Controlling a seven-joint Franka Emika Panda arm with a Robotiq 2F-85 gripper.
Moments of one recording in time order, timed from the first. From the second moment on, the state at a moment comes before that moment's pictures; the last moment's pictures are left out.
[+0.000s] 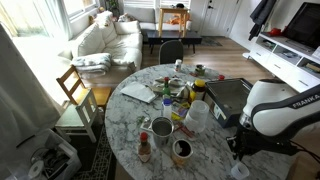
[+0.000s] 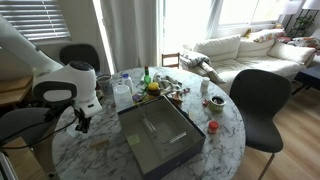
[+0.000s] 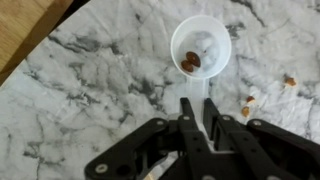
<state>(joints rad) -0.02 0.05 0.01 -2.73 0.36 2.60 0.52</state>
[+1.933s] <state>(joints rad) 0.11 -0.02 0.15 -2.38 0.26 2.43 0.47</state>
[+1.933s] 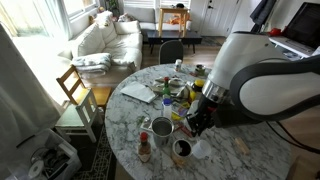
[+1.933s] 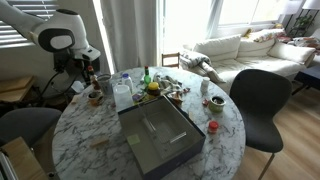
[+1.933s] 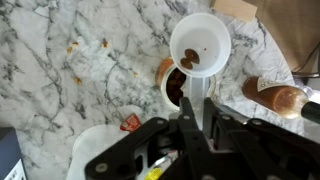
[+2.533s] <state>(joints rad) 0.12 -0.01 0.15 -2.38 0.34 2.49 0.35</state>
